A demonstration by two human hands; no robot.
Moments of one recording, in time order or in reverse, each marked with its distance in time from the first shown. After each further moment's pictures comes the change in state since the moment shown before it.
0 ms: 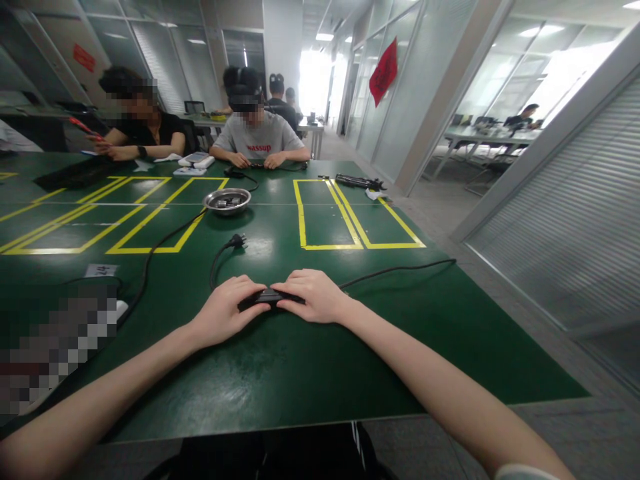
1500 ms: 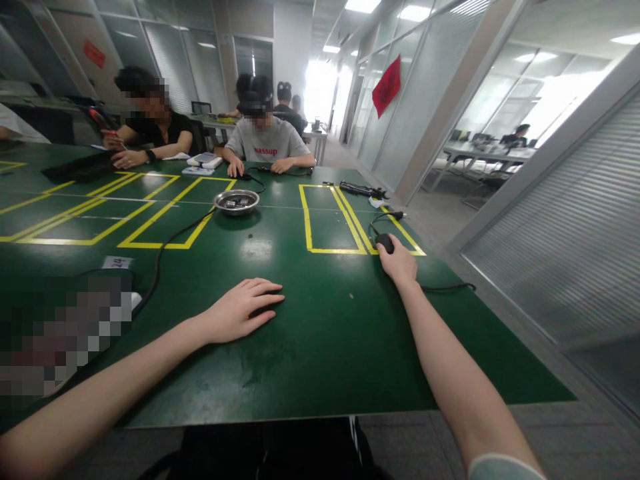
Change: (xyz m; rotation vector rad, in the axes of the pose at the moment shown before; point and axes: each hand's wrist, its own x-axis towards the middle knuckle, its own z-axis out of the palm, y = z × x) left_hand -0.007 -0.014 0.009 0.065 -0.149 0.210; right_hand -0.100 0.141 -0.063 -0.455 0.459 1.349
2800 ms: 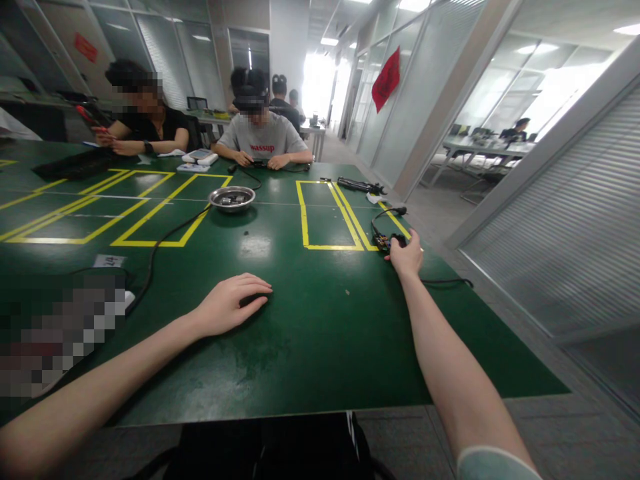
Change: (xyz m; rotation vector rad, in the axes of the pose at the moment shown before) left_hand 0.001 0.000 -0.006 -0.112 0.133 -0.117; right_hand 0.012 0.016 0.002 0.263 0.156 0.193
